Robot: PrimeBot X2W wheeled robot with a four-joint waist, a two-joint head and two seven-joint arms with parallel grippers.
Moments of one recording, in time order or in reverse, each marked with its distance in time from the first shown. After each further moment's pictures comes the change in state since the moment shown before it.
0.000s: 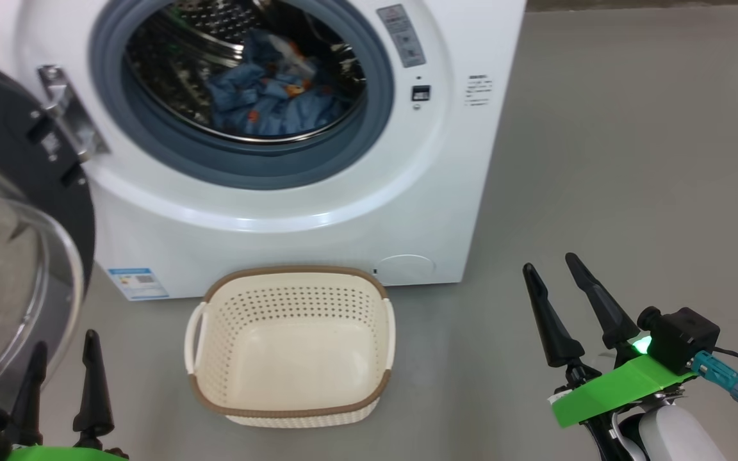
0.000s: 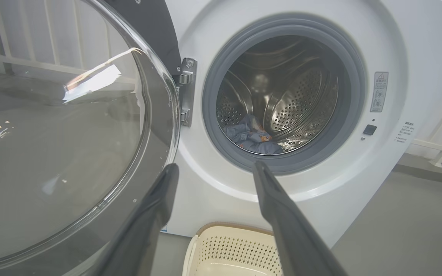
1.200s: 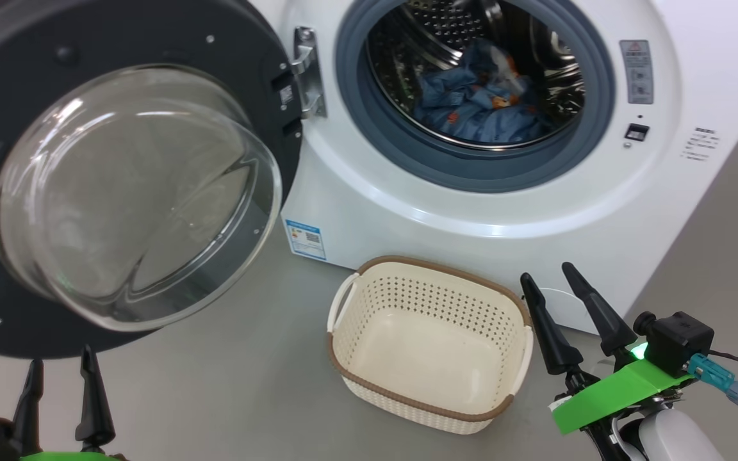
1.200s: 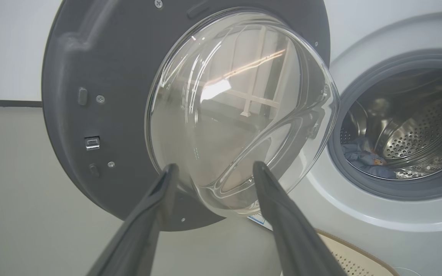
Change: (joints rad) left arm -0.001 -0.068 0.062 0.049 0.081 0.016 0.000; right arm 0.000 -0.027 0.030 0.030 0.025 0.000 0.000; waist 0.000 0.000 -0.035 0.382
